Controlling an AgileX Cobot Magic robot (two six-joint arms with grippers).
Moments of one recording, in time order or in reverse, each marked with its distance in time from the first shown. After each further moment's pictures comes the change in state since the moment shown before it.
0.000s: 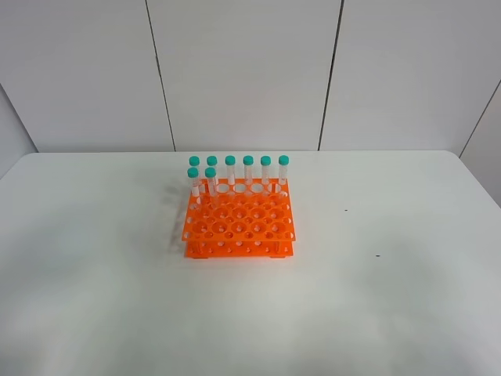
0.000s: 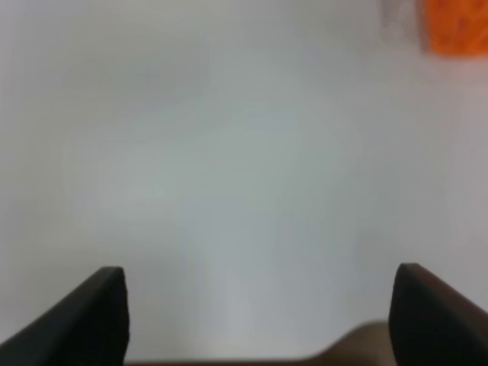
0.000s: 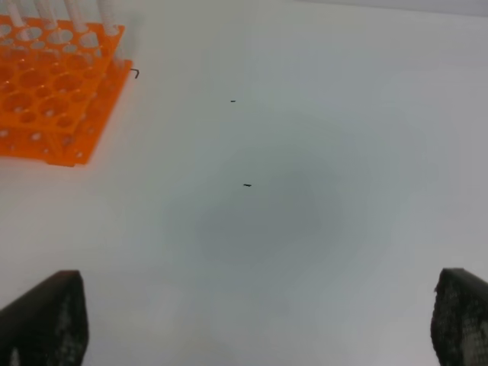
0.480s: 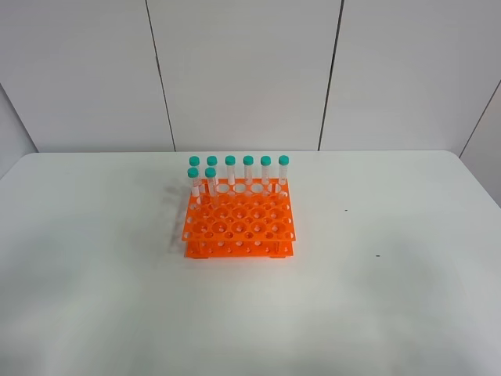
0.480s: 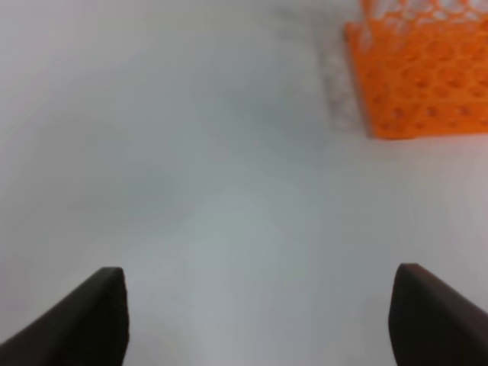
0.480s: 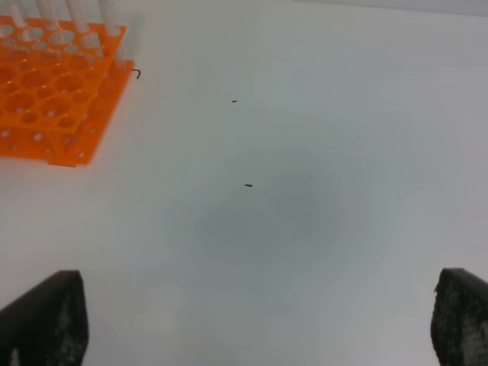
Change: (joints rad) left arm -0.076 -0.232 0.001 -0.001 -0.001 0.000; right arm 0.000 0.000 0.000 0.002 0.000 0.000
